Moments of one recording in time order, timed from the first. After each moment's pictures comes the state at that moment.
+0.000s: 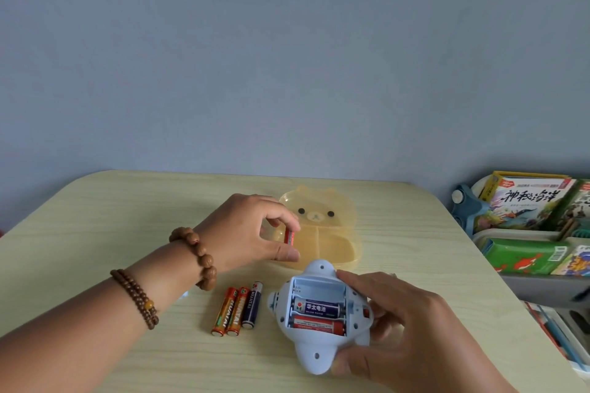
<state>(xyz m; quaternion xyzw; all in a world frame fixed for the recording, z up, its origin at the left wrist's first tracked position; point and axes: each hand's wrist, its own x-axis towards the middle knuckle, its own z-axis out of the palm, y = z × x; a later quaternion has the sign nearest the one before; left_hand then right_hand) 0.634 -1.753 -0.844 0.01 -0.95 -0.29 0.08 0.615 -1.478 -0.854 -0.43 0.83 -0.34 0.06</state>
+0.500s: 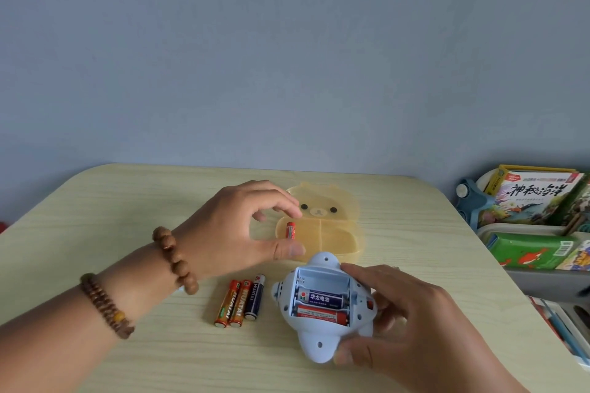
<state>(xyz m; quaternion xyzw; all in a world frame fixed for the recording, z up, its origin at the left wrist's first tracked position) 0.658 -1.751 -0.833 -0.07 -0.94 -0.32 0.14 0.619 -1.480 -0.851 -0.39 0.84 -0.37 0.10</state>
